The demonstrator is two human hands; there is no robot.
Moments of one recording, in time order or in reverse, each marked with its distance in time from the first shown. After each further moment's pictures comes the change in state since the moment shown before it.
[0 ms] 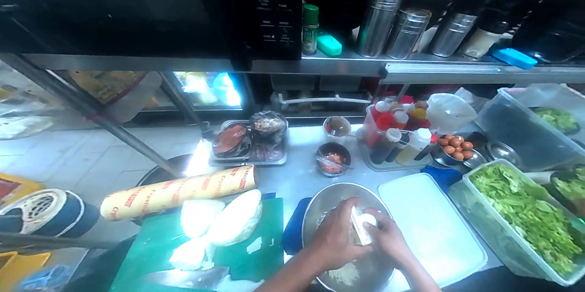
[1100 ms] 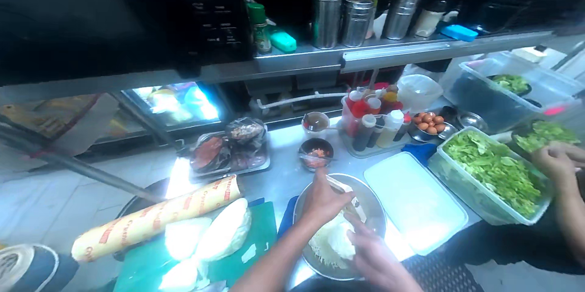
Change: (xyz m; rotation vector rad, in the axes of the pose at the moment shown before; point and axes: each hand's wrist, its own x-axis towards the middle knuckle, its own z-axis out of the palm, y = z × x) left_hand 0.060 0.023 -0.018 0.024 0.090 -0.441; right_hand -0.086 -0.035 0.053 1.092 -0.154 0.269
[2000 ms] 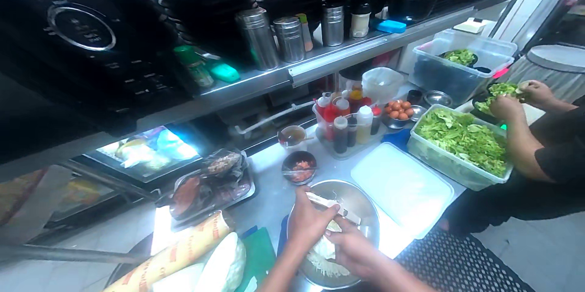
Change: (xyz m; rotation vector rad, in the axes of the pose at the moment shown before) left_hand -0.015 -0.009 0.008 0.053 0.041 0.067; right_hand 0.026 0.003 0.024 0.034 0.070 -0.013
